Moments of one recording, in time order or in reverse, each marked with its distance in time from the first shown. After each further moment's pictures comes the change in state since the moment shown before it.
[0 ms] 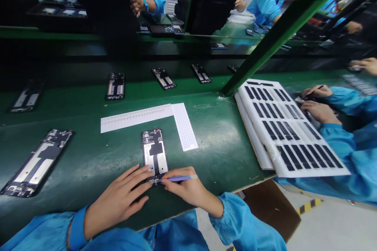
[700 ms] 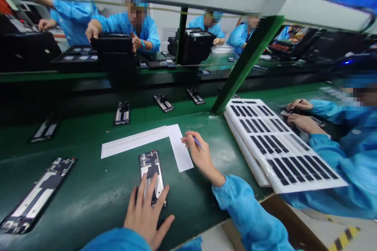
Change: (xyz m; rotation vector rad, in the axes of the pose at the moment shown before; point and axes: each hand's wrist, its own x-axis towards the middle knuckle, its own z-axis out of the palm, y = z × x) left_hand 0.043 0.049 0.044 0.375 0.209 -0.367; right_hand 0.091 0.012 -0.089 -0.043 0.562 -0.124
